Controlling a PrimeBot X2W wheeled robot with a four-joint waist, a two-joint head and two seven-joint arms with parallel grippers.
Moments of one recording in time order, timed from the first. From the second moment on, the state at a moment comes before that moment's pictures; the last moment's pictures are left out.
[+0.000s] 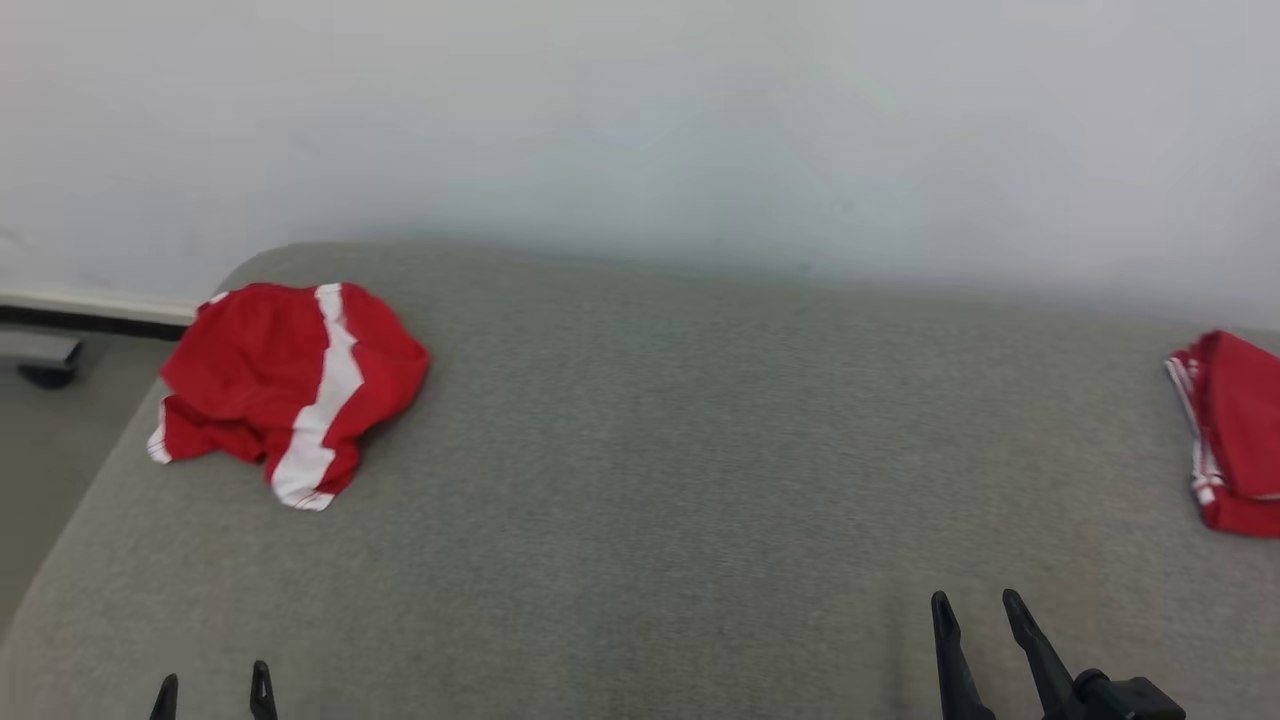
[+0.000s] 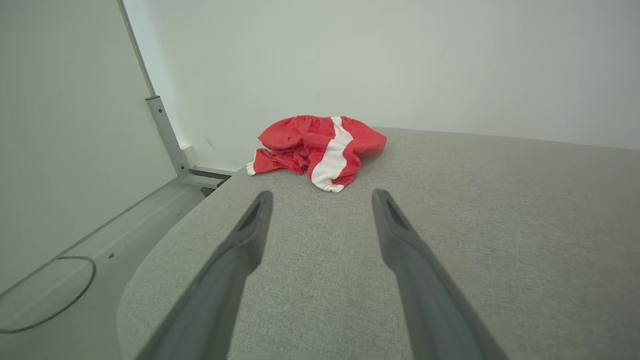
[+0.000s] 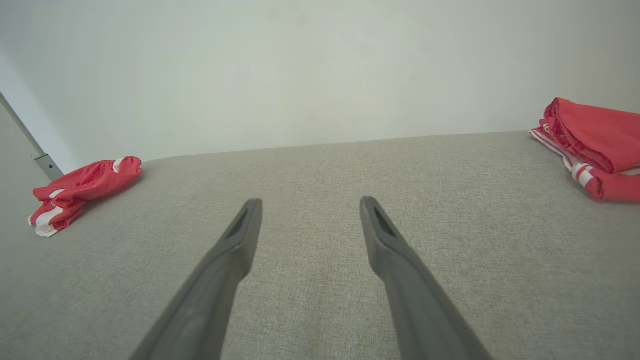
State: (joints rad) left arm 0.16 0.09 0.15 0.12 -0.09 -0.08 -0.26; right arm 0.09 -0.09 -0.02 0.21 0.21 0.13 -0.26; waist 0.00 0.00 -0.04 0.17
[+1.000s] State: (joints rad) left arm 0.16 0.10 0.20 0.12 -0.11 -0.05 -0.26; right arm 0.08 -0.08 0.01 0.22 0.20 0.13 -0.26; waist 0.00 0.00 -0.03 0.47
